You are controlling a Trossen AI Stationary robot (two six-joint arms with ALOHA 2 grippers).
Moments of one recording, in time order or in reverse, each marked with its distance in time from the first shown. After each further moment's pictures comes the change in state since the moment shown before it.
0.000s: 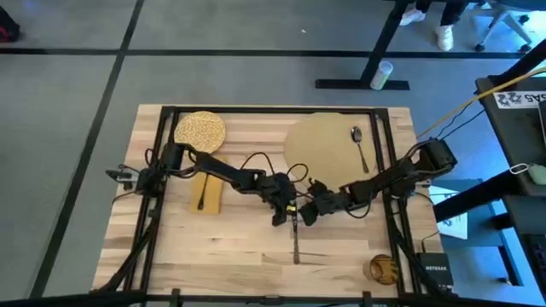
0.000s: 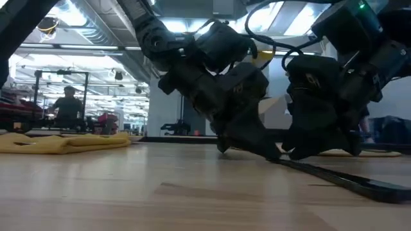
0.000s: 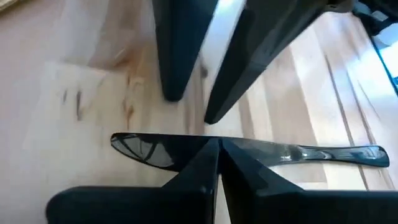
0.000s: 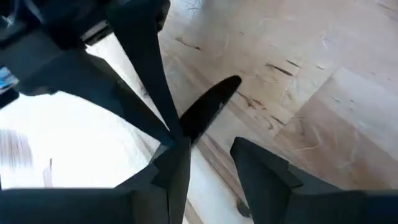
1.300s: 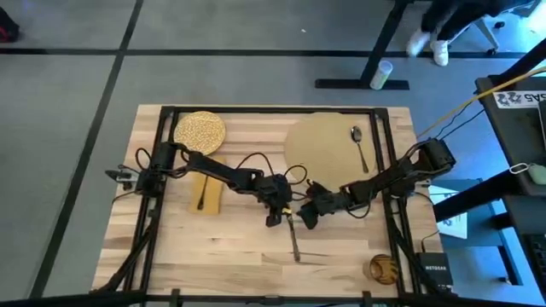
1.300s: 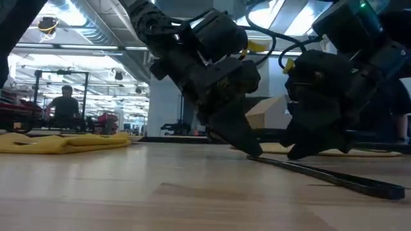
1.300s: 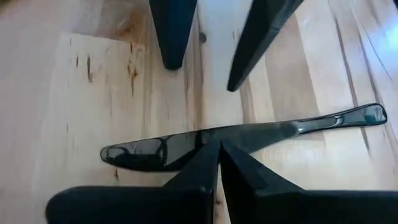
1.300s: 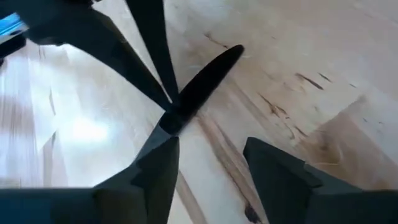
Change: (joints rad) left arm -0.014 -0.098 -0.003 -0.138 -0.038 0.057; right arm 0.000 -0.001 -0.006 0.073 -0.028 -0.169
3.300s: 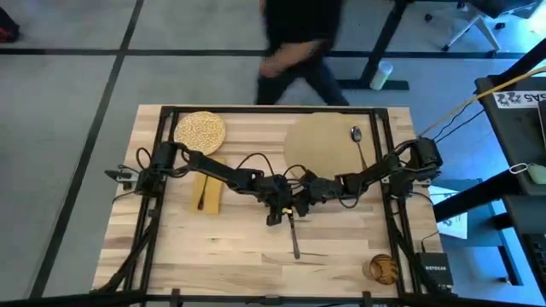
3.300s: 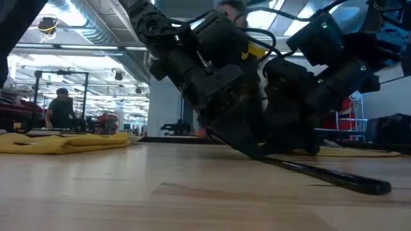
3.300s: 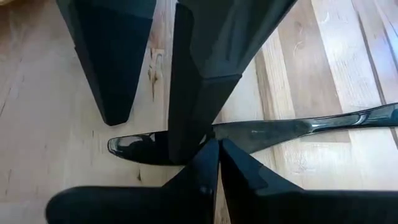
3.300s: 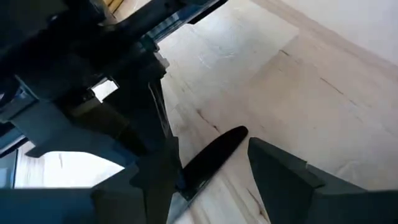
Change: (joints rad) left arm 0.002 0.029 -0.005 -0.004 -0.069 0.045; right arm -0.163 0.122 0.007 0.214 -0.125 -0.058
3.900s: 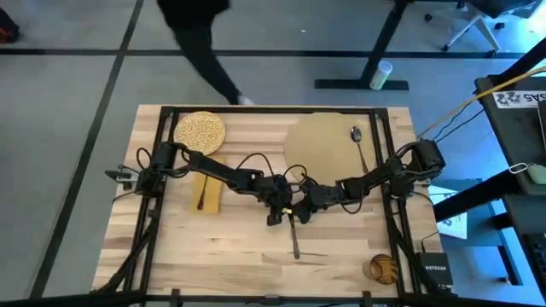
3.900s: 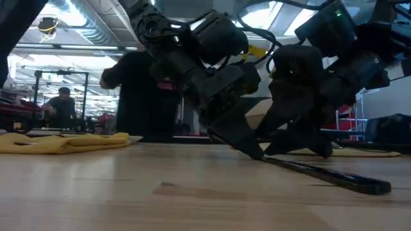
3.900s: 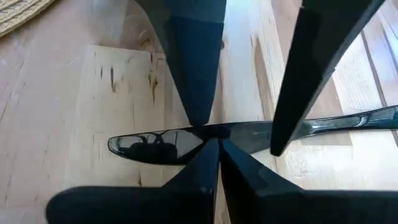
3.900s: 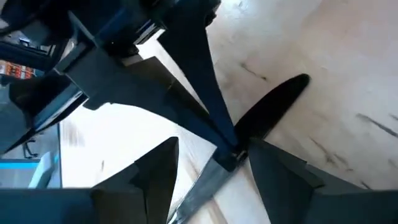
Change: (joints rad) left arm 0.001 0.001 0.000 0.018 -0.002 0.003; right arm 0.103 -0.002 0.006 -0.010 -0.040 0.151
